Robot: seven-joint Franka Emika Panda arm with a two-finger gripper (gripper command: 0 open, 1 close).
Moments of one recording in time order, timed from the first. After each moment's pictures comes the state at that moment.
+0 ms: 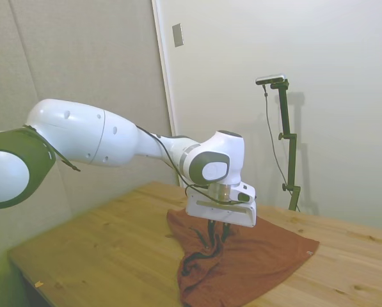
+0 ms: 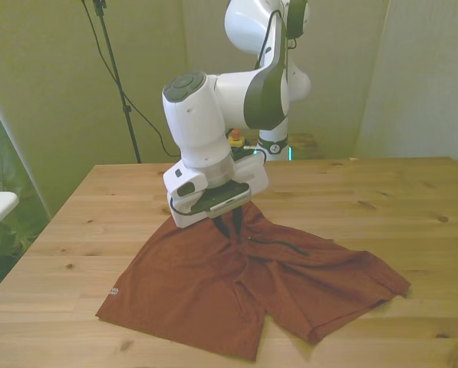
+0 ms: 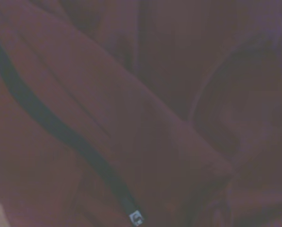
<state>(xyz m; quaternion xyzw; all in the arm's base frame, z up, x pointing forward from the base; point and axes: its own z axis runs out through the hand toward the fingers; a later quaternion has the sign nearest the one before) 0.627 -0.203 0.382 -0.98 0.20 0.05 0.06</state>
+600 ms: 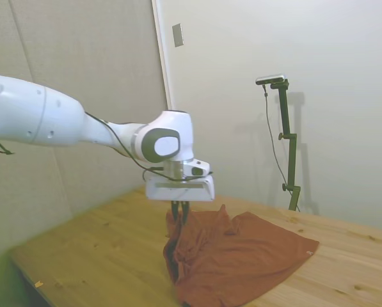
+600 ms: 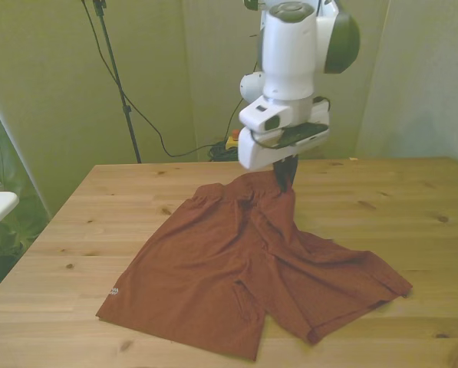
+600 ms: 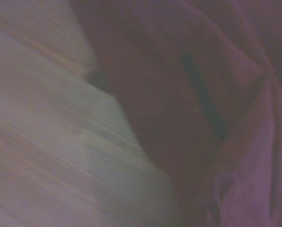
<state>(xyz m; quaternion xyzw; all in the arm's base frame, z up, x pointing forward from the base) 0.557 -0.039 0.457 -0.99 0.12 0.02 0.00</state>
